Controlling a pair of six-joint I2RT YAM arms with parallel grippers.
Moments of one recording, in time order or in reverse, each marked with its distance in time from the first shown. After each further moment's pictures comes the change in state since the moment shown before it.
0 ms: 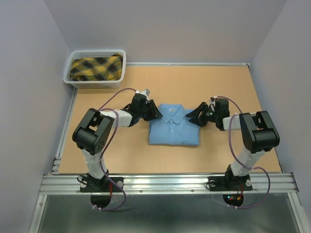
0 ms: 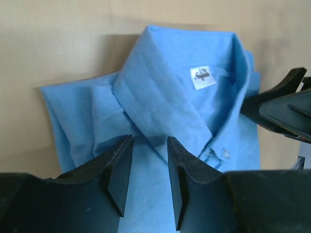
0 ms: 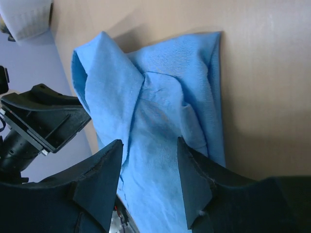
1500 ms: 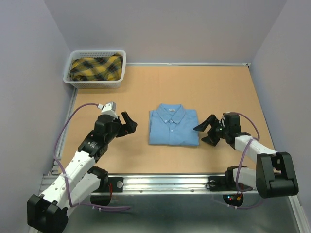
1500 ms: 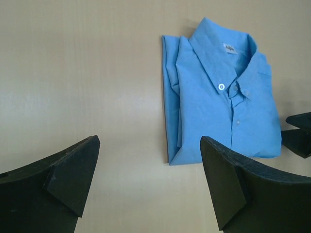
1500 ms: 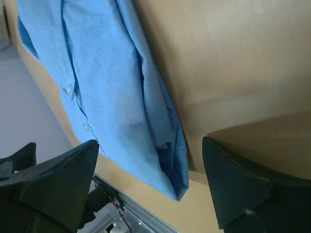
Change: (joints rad) left arm 0.120 -1.046 -0.406 -0.488 -0.265 0.159; right arm -0.039 -0.547 -0.267 -0.485 0.197 -0.025
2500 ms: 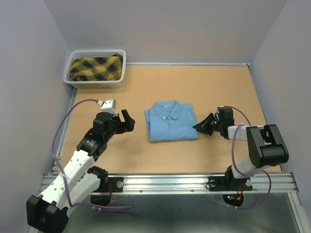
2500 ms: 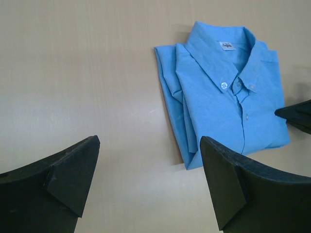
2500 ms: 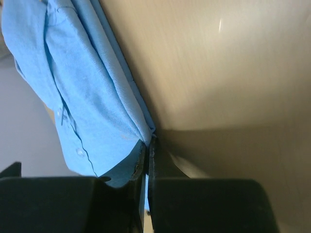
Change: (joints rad) left arm 0.000 0.017 0.050 -0.010 -0.036 0.121; right arm 0.027 0.336 0.052 0.334 -0.015 0.023
